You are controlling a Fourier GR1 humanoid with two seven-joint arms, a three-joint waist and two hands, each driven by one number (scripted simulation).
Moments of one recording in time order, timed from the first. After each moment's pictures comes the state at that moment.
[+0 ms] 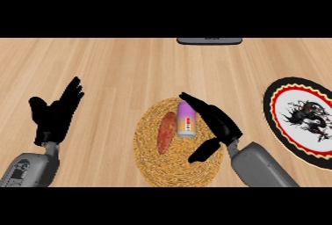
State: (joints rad) left arm -0.20 0.34 -0.09 -1.37 0.19 0.15 0.15; right arm -0.40 -0.25 0.53 -1.30 0.26 0.00 0.04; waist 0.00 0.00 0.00
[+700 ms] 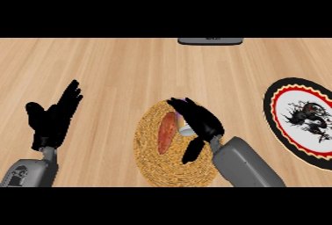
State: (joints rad) left arm -0.15 0.31 -0.05 -1.43 0.15 0.12 0.16; right arm -0.47 -0.14 0.55 -1.22 0.48 0.15 0.23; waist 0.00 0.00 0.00
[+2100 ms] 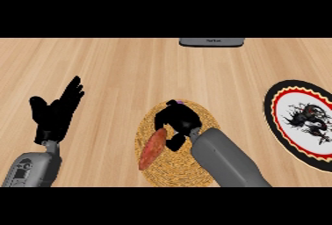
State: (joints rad) left arm -0.20 0.25 0.03 -1.37 0.08 0.04 0.16; right arm -0.63 -0.01 0.58 -0.93 0.61 0.17 0.11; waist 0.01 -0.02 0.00
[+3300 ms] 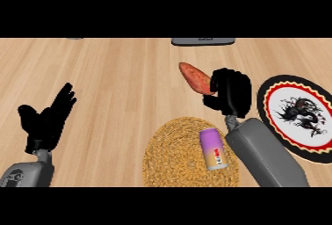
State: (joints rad) left arm -0.13 0.25 0.06 -1.42 0.08 0.03 0.16; right arm -0.56 -0.20 0.42 -1.26 1.03 -0.39 0.68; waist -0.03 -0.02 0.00
